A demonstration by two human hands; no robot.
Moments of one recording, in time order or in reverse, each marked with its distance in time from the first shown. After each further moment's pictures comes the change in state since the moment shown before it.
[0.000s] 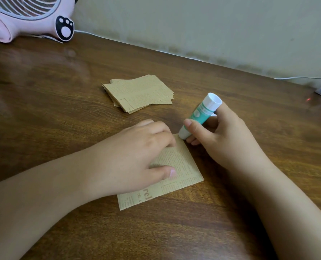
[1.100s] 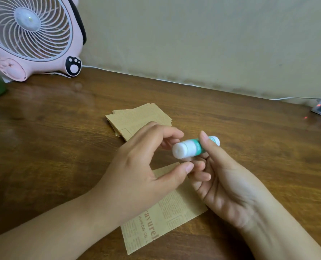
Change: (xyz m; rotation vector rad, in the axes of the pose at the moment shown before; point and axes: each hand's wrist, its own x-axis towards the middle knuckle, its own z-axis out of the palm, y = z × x) left_hand 0.008 0.016 -0.002 -0.328 0.686 0.059; right_hand -0.015 -0.035 -0.006 1.398 -0.223 0.572
